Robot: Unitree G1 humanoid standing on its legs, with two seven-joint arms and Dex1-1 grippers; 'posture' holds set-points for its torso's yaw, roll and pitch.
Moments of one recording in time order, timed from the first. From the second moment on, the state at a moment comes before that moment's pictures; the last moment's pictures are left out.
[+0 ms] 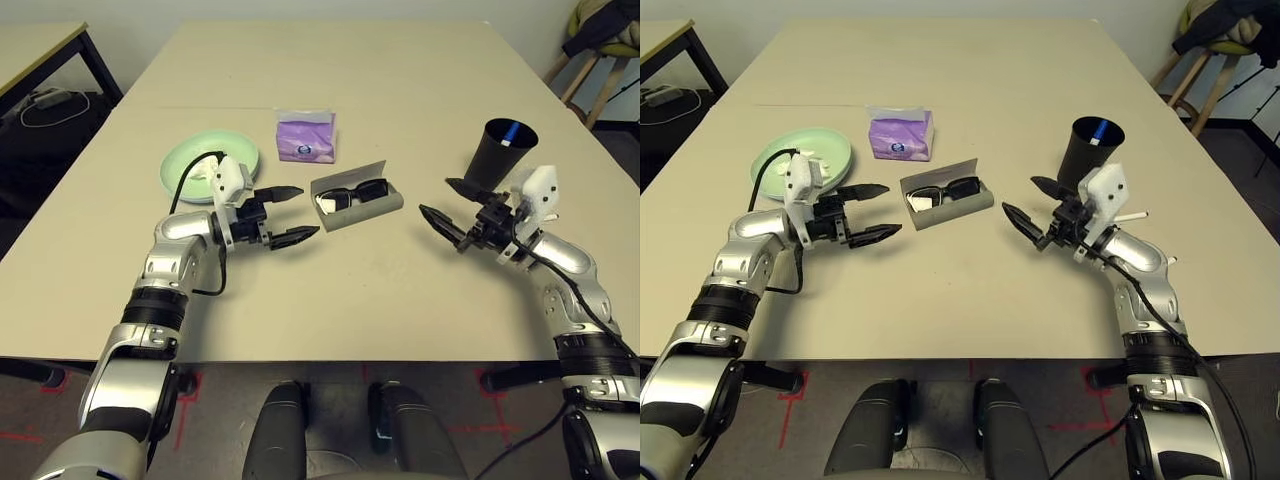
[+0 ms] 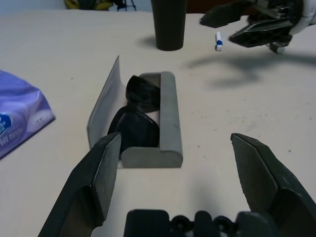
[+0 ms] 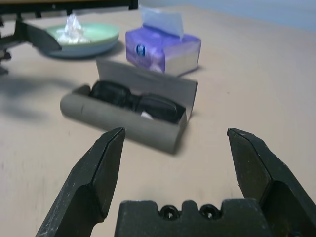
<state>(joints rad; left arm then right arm) -0.68 0.49 -0.04 0.62 -0.29 -0.11 -1.22 -0.38 -0.42 -0.16 0.32 0.27 -0.08 0.92</state>
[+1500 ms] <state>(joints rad) -1.03 0.33 0.01 1.20 -0.02 -0.22 -0.68 -0.37 -0.42 -0.10 0.15 0.32 0.07 0.85</state>
